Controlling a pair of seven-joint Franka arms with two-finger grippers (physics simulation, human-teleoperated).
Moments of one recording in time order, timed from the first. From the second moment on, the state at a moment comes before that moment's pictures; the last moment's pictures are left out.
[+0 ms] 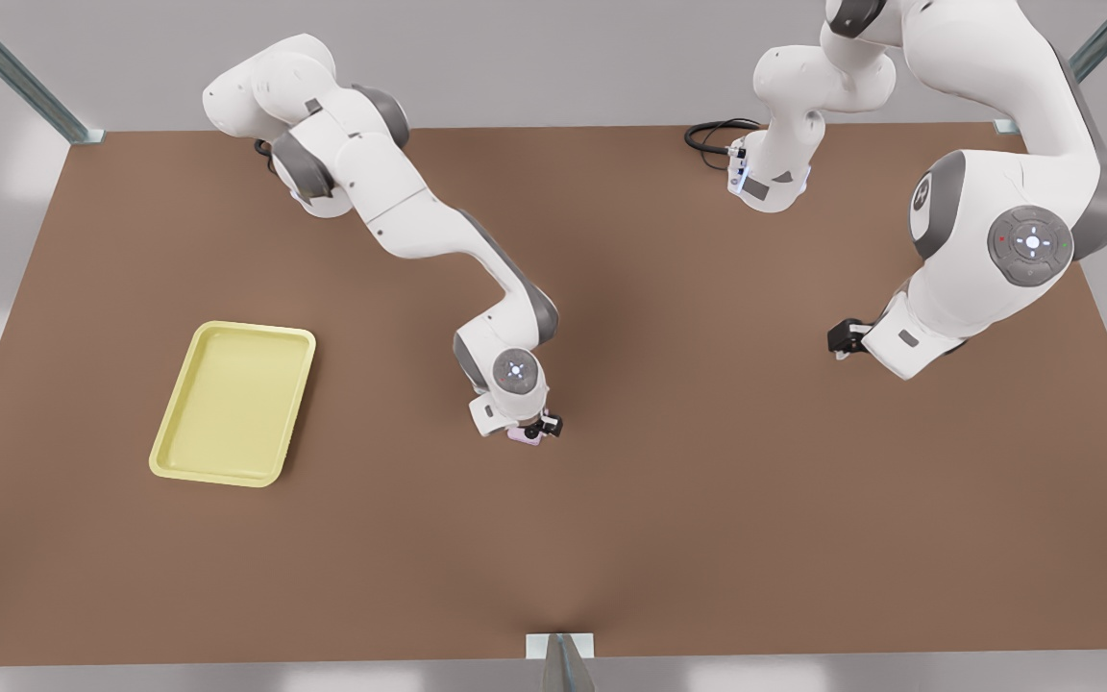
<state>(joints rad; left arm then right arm) -0.13 0.25 -0.05 -1.34 0.08 1.49 -0.10 0.72 0.98 -0.06 -1.22 0.08 2.17 1.01</state>
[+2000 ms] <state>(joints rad) -0.13 0.27 -0.05 -1.33 0.07 1.50 -0.08 0.23 0.43 -0.04 -1.92 0.08 2.23 0.76</state>
